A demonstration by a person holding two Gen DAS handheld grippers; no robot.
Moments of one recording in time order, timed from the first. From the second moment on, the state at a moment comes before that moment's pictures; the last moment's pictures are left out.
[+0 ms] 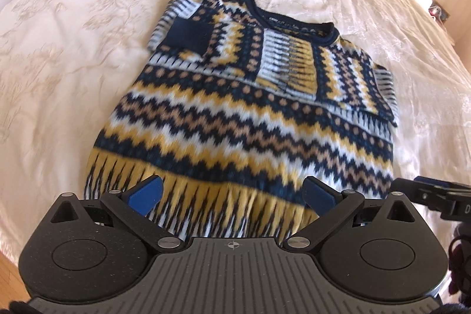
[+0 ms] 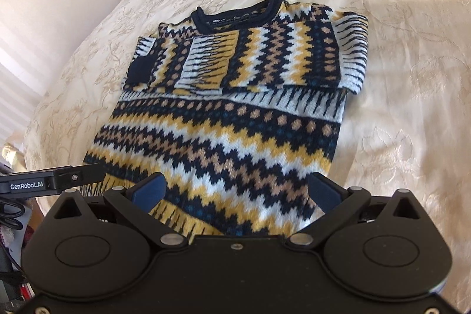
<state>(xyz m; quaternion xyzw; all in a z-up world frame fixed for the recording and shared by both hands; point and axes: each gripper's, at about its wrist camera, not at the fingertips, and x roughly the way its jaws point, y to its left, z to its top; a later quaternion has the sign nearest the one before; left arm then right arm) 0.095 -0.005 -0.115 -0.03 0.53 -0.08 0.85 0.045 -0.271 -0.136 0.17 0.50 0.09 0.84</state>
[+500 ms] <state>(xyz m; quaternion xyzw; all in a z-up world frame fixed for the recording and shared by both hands) 0.079 0.068 -0.122 -0.01 0.51 -0.14 0.85 -0.013 -0.229 -0.135 0.22 0.50 -0.01 0.84</state>
